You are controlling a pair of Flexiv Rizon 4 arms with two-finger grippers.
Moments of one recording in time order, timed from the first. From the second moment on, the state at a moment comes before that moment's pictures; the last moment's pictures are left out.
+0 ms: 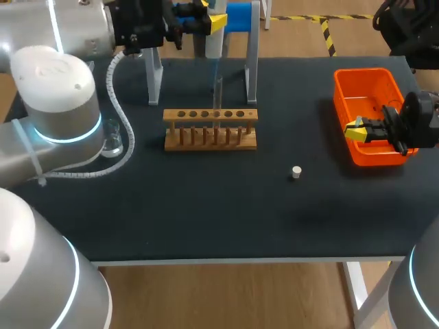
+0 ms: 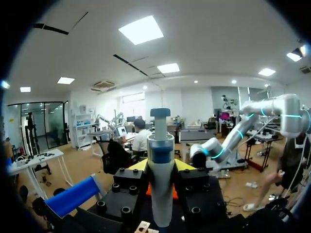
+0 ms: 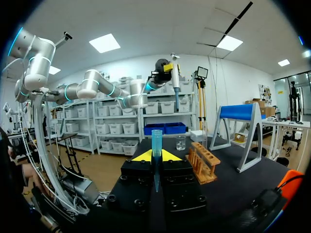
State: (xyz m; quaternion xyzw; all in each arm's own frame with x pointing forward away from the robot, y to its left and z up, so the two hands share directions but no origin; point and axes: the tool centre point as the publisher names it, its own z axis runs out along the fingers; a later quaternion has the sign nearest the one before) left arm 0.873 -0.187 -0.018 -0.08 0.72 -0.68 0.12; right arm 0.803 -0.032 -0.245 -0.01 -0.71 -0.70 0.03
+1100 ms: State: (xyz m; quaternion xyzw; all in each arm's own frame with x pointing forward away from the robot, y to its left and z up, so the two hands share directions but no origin) left arm 0.824 -0.229 0.011 -0.04 0.71 -0.70 0.03; right arm 0.803 -0.032 -0.245 -0.01 -0.71 -0.70 0.03
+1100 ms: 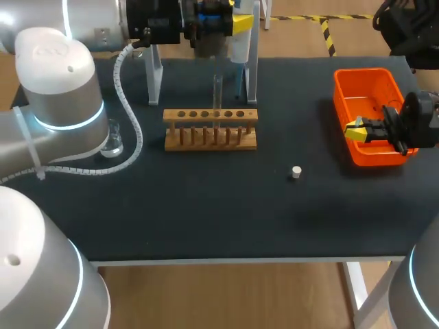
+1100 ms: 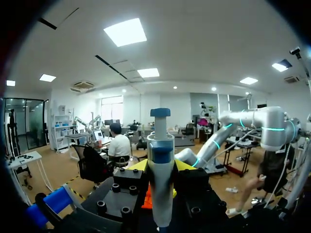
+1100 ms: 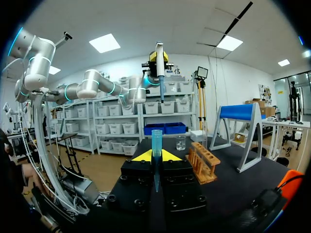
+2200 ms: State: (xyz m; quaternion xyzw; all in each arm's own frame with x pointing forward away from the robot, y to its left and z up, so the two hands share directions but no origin) left arm 0.826 -0.228 0.008 -0.04 0.72 -0.70 0.02; right arm 0.803 -0.032 -0.245 -0.01 -0.71 -0.70 0.03
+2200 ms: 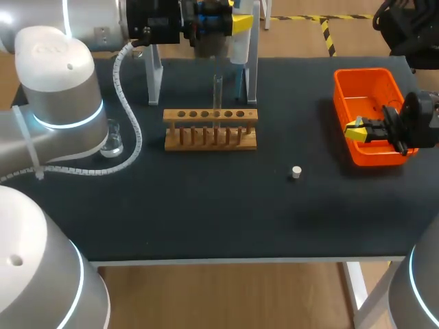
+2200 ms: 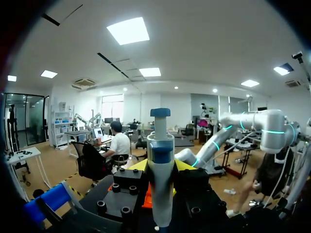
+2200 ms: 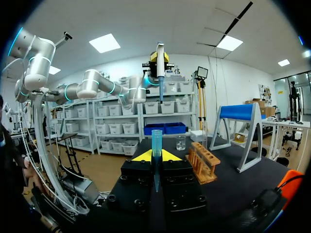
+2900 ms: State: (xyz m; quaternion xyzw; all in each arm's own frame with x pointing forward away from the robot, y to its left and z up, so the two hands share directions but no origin) left arm 0.813 -0.200 0.014 -0.03 0.72 -0.69 0.05; right arm 0.803 -0.032 -0.245 -0.01 -0.71 -0.70 0.03
